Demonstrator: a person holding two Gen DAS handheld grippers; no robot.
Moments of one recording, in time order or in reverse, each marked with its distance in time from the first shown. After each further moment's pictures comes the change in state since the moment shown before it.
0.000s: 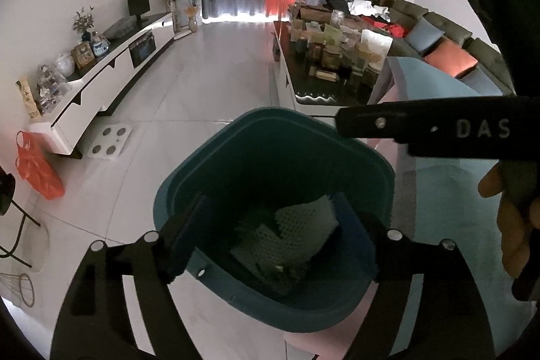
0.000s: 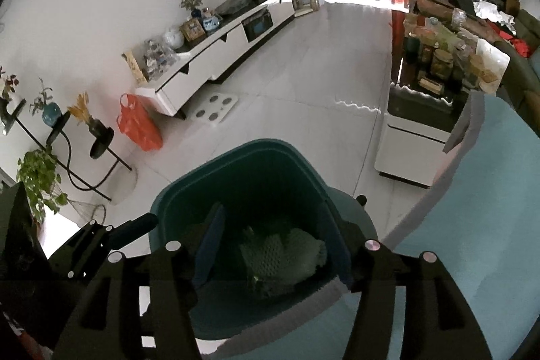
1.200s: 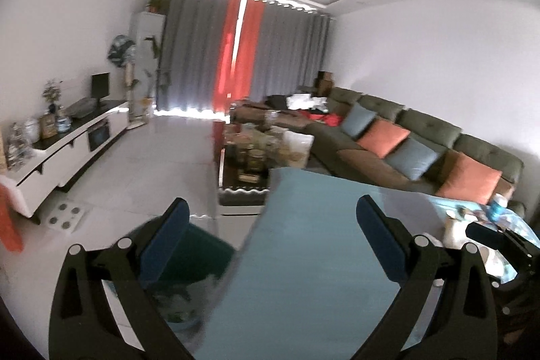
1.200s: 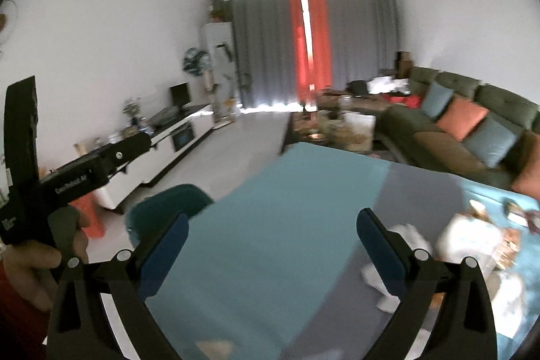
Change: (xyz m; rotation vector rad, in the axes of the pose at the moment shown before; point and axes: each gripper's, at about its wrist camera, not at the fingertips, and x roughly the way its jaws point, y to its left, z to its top) left arm -0.203 -0.123 0.003 0.052 -0.443 -0.249; right arm -0.235 -0.047 -0.197 0.116 -0.536 -0.371
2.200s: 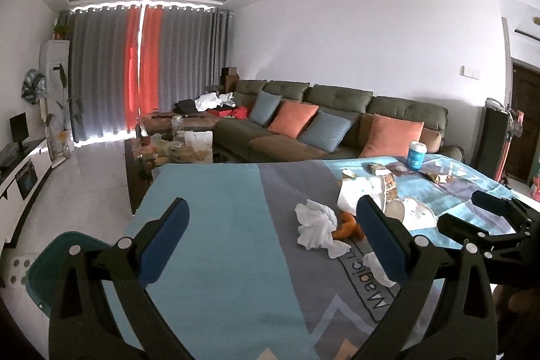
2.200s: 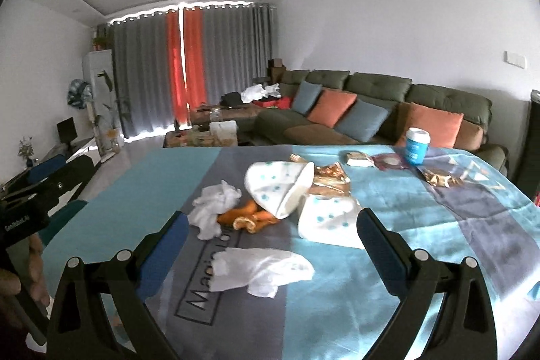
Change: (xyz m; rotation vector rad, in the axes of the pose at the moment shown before) left arm 0.012 -0.150 -0.054 0.221 0.016 -0.356; right arm -0.104 -0.087 -0.076 0.184 -0.076 -0.503
